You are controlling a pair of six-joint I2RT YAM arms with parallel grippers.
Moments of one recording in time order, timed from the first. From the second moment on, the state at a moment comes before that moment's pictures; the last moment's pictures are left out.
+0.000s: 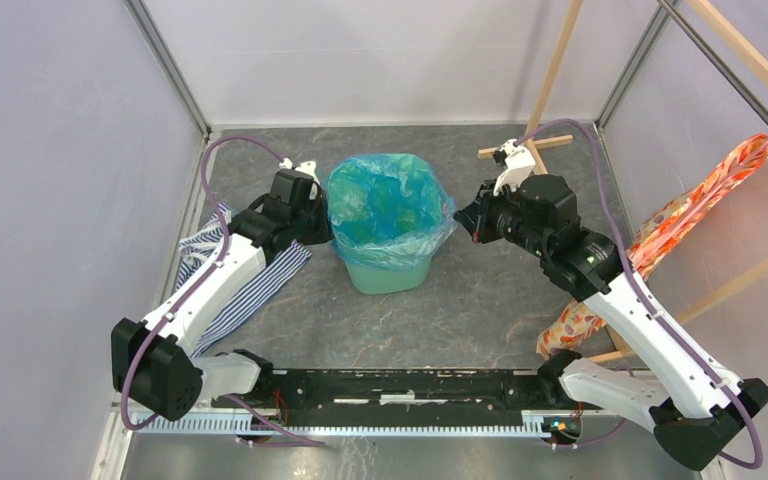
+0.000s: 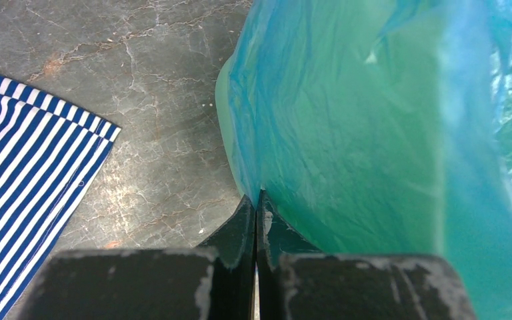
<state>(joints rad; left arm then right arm) -0.43 1.25 1.05 -0.60 0.01 -0.47 0.62 1.00 1.14 -0.50 -0.03 0.39</state>
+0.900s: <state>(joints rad) -0.43 1.28 1.03 -0.59 -0.03 -0.47 0.62 1.03 0.87 -0.47 0.06 0.37</state>
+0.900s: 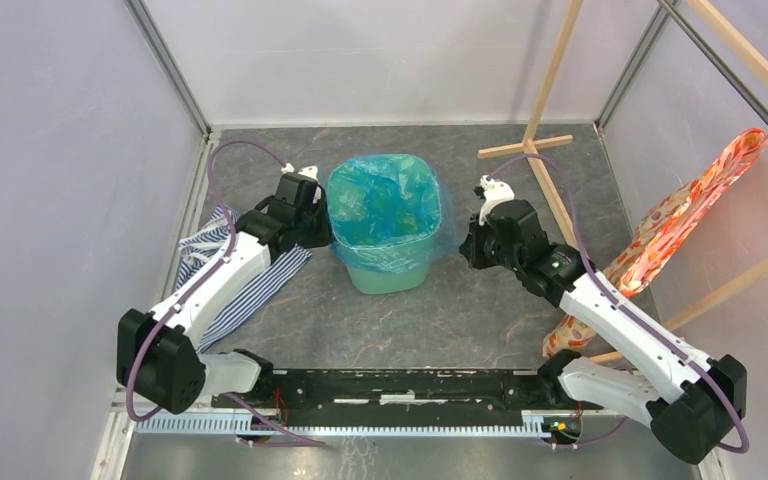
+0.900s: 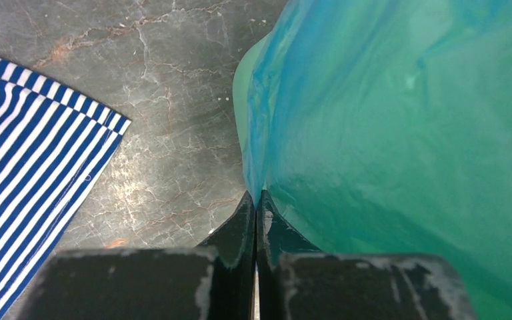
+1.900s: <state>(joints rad) -0.43 1.27 1.01 -0.57 -0.03 -0.48 0.62 0.81 0.67 -0.19 0.11 0.62</state>
